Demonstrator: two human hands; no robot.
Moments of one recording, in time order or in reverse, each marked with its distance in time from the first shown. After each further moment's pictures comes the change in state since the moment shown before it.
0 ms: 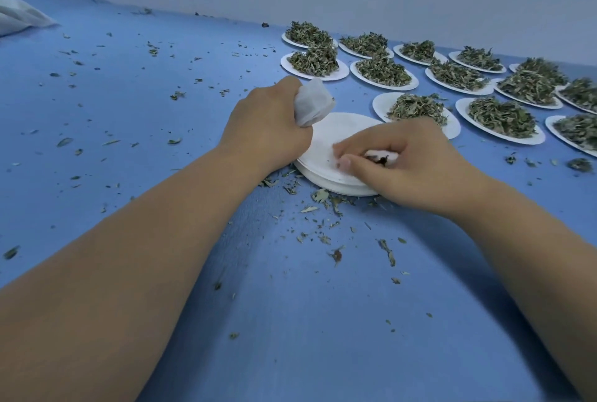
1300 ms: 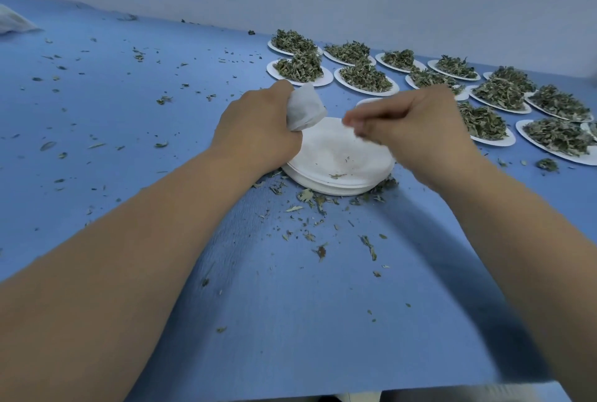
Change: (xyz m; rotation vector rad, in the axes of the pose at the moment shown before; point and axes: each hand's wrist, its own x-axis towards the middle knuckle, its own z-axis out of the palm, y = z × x) left_hand -0.003 0.010 0.000 0.054 0.036 0.037; right_hand 0.011 -0.015 -0.024 0.273 0.320 0.329
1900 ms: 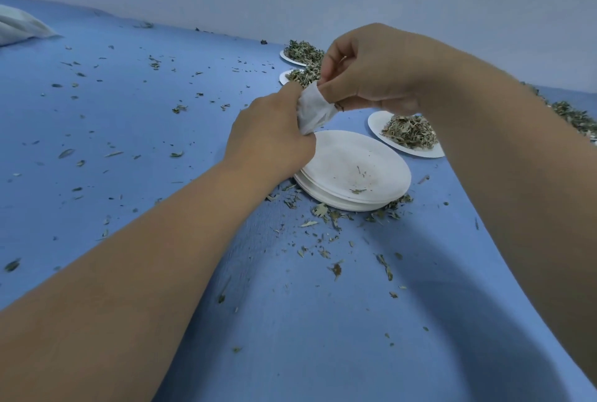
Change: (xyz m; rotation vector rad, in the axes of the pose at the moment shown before) left_hand 0.001 -0.002 -0.003 -0.128 0.120 -0.002; right_hand 0.079 -0.071 0.029 -0.179 -0.394 0.126
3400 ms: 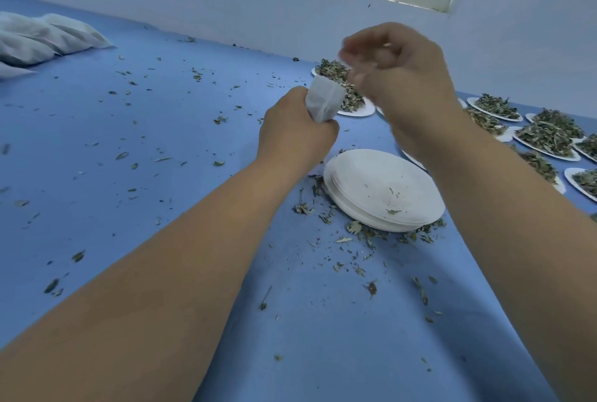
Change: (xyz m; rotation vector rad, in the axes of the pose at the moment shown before) left_hand 0.016 -0.006 -0.015 -0.338 0.069 -0.324; right_hand 0.002 -0.004 0.040 0.442 0.352 -0.354
